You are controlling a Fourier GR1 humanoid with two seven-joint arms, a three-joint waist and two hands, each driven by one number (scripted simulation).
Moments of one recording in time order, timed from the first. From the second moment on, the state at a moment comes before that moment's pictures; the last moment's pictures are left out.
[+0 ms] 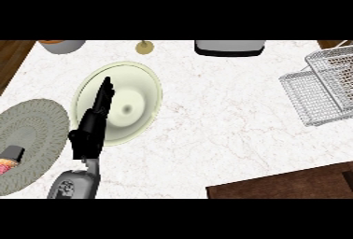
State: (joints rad) left arm -0.16 0.02 -0.08 -1.56 -0.18 0.17 0.05; right arm -0.59 -0.84 -0.37 -1.51 0.60 0.60 0.28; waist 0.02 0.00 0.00
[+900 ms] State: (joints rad) left arm -0.17 0.02 -0.07 -1.53 -0.17 0.17 0.04; right arm -0.76 -0.82 -0.37 -0.89 0.70 0.35 0.05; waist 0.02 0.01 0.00
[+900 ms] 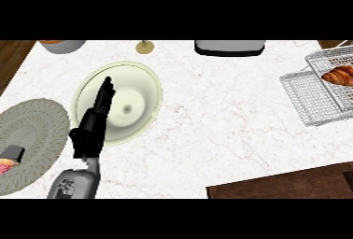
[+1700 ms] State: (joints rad) left arm -0.15 0.02 -0.08 -1.57 -0.17 0.17 0.05; right arm -0.82 -1.01 -0.71 -0.58 0.47 0.29 0.07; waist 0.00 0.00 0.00
